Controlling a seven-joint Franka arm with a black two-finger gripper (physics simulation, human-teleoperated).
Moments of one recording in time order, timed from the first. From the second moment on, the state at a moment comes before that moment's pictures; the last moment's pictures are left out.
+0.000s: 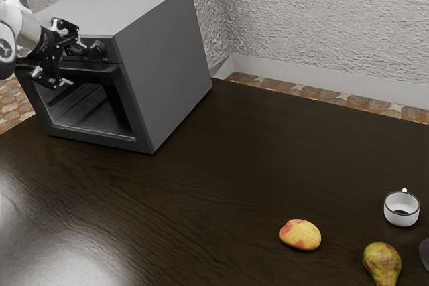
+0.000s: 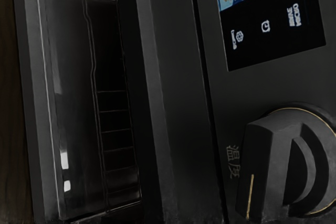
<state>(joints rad) 0.76 -0.01 -0.20 -1.68 -0.21 2.37 -1.03</state>
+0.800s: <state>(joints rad) 0.75 0.03 -0.20 -1.75 -0.21 2.44 -1.03</state>
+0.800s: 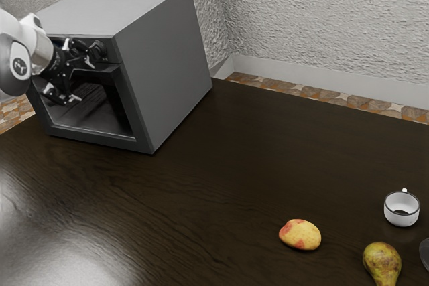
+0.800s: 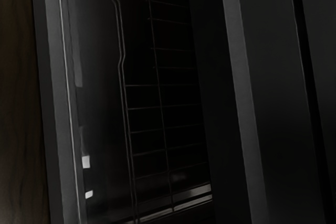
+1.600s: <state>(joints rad) 0.92 -0.44 -0.19 -2.30 -0.34 2.49 -0.99</state>
